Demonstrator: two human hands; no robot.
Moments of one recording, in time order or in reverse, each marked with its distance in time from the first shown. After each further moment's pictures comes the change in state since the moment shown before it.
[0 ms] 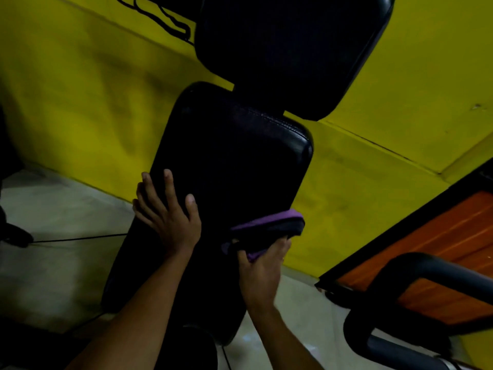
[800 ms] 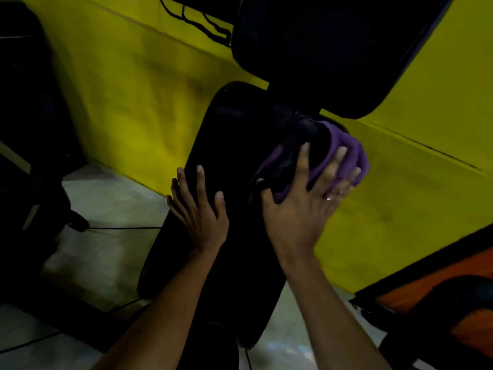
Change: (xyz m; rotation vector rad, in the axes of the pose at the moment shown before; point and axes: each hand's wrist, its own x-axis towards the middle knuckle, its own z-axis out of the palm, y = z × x) left_hand 0.002 0.005 -0.006 -0.002 -0.066 -0.019; right_hand 0.066 -0.098 -0.026 -0.462 0.427 -0.514
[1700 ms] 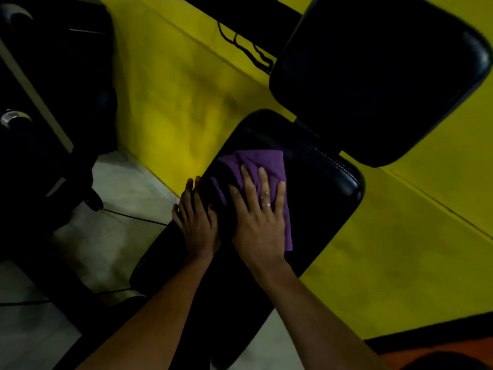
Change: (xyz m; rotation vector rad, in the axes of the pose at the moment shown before) left_hand 0.002 -0.023 0.006 0.051 0.033 -0.201; right_hand -0.001 -0.029 0.027 0.010 -0.183 -0.810
